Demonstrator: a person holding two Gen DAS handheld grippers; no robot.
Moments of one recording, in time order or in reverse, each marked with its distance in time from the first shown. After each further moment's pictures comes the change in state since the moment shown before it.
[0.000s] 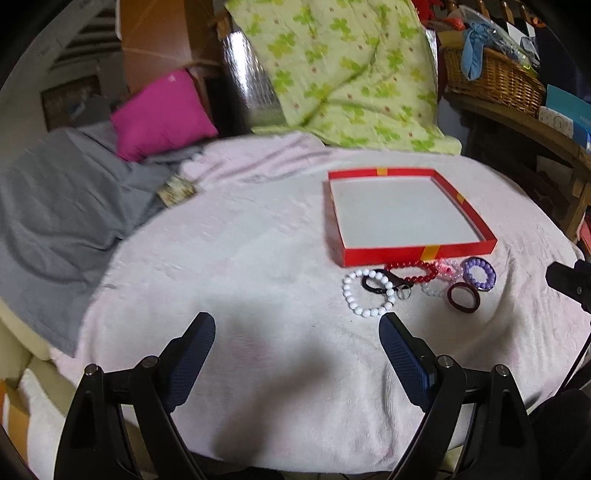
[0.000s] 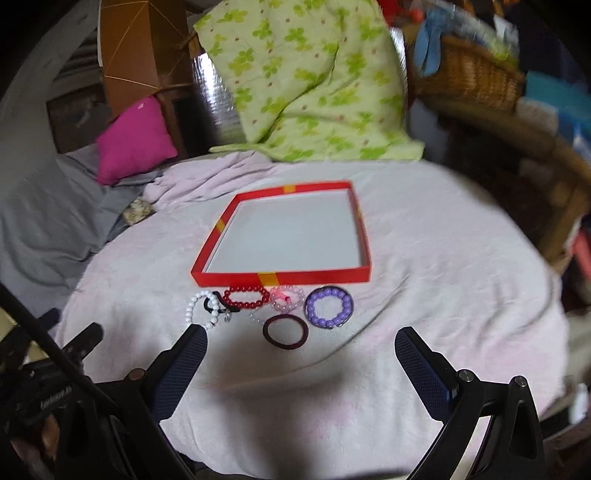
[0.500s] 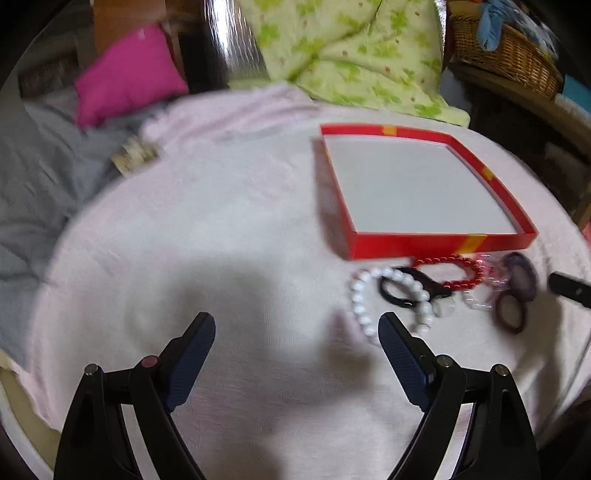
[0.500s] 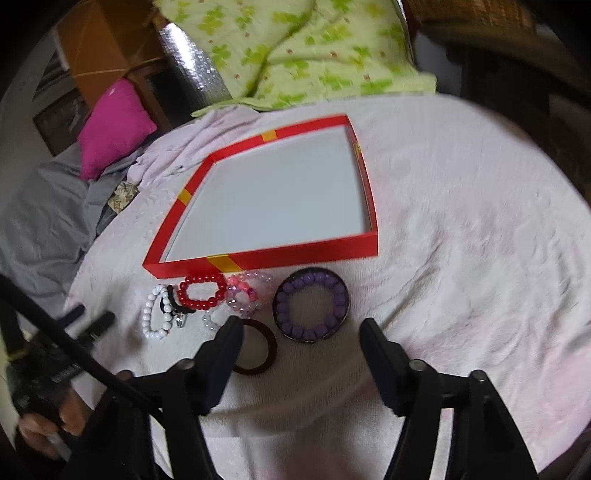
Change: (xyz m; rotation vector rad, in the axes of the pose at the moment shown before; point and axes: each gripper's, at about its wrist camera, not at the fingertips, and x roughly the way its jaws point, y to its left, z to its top) left arm 0.108 -0.004 0.015 -0.037 0.147 -0.137; right arm 0.113 -0.048 0.007 0.120 0.186 0.104
